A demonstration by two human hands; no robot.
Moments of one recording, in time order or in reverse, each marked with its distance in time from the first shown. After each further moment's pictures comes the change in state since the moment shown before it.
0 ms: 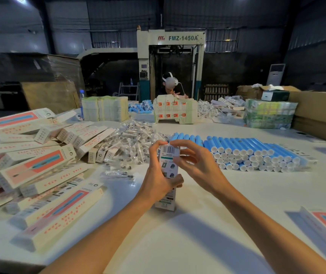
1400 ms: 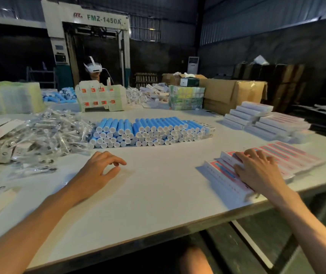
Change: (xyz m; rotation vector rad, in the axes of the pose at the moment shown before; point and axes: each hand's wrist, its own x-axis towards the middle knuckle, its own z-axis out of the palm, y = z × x) left_hand -0.014 -0.015 0.002 0.558 -0.435 0.201; right_hand -0.230 0.002 -0.238 -1.518 0.076 0.788
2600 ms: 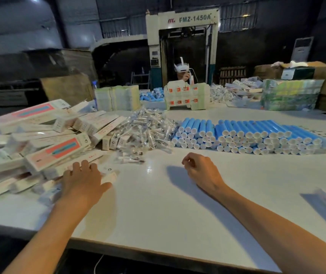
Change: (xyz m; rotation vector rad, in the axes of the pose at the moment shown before) left_hand -0.120 -0.007 -0.130 1.084 -0.264 -1.048; right_hand 0.040 -0.346 -0.002 1.032 -0.159 -0.551
